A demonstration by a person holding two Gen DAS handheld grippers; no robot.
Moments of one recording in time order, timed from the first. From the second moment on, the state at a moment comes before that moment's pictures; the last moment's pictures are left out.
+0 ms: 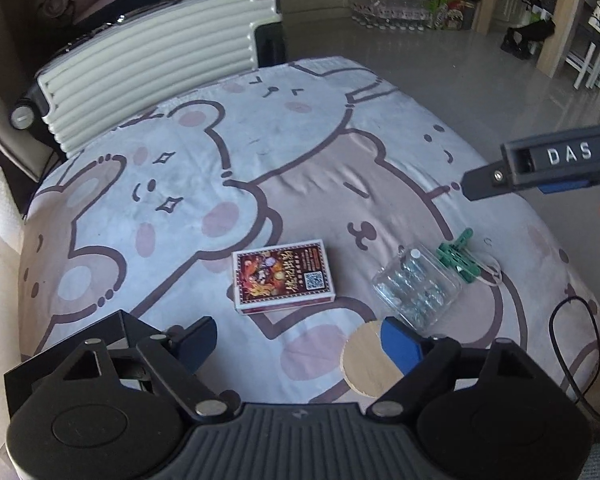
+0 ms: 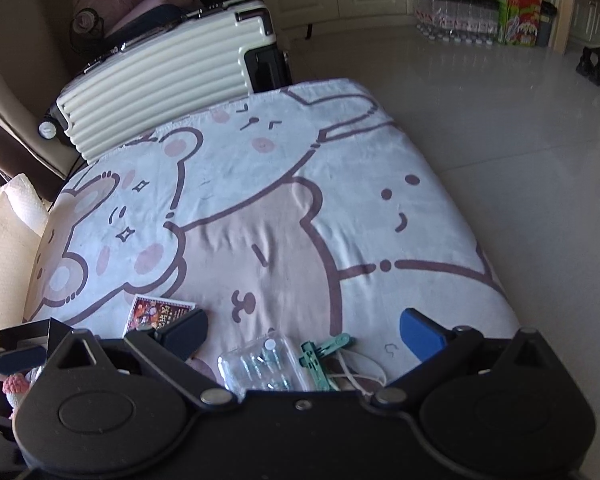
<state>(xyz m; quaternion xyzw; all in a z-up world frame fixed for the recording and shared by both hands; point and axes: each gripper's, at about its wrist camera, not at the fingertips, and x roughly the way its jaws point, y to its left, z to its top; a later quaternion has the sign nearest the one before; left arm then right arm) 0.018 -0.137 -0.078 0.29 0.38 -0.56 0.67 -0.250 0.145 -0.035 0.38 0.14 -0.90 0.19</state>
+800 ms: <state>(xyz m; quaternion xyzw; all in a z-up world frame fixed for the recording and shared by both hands) -0.032 -0.185 -0.154 0.42 0.41 -0.62 0.52 -0.293 0.162 -0.073 0.52 0.03 -0.84 0.16</state>
